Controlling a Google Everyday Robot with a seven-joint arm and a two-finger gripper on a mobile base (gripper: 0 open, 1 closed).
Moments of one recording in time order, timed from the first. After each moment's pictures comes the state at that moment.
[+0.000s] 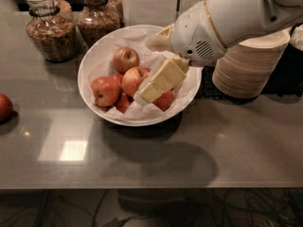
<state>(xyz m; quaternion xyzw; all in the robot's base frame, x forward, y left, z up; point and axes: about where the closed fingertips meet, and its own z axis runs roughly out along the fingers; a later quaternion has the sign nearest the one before) 0.472 -0.002 0.982 -0.62 0.67 0.23 0.35</state>
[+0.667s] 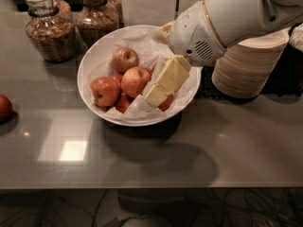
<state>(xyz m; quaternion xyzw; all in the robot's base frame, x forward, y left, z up) 0.471 0.001 0.982 -0.62 0.66 0.23 0.35</state>
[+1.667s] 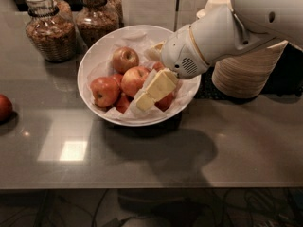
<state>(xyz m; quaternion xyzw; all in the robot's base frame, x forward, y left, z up) 0.495 0.014 0.938 -0.60 0.67 0.26 0.35</state>
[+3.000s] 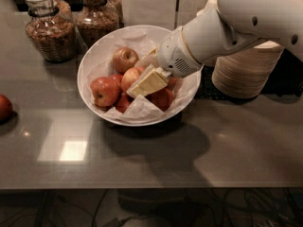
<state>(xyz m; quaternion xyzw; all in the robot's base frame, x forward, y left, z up) 0.519 0.016 0.924 -0.60 0.68 0.23 0.35</state>
